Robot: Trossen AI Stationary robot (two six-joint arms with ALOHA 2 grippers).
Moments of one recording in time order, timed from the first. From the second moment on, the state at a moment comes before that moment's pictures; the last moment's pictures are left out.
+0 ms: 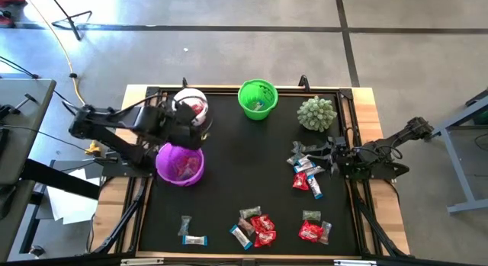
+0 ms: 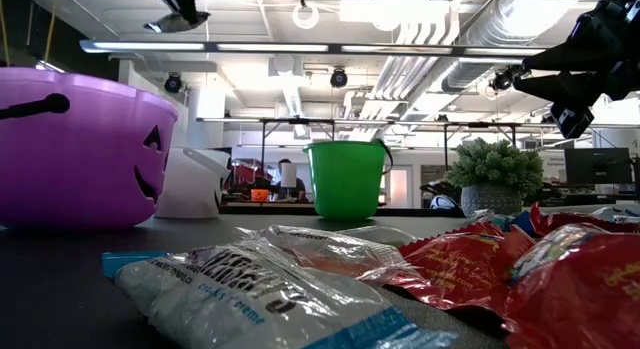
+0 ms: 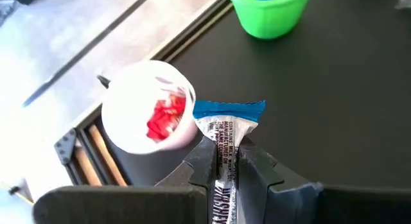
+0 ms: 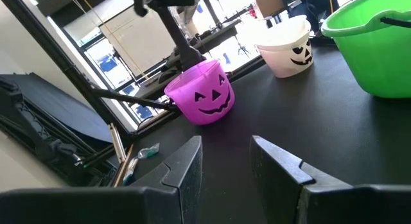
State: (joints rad) left arm -0.14 1.39 1.58 -1.54 -0.69 -0.87; right arm 0.48 0.10 0.02 0.05 0.59 0.54
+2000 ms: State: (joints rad) left arm 0.45 1.77 1.58 -0.46 -0.02 -0.21; right arm 0.48 0.10 0.02 0.05 0.59 0.54
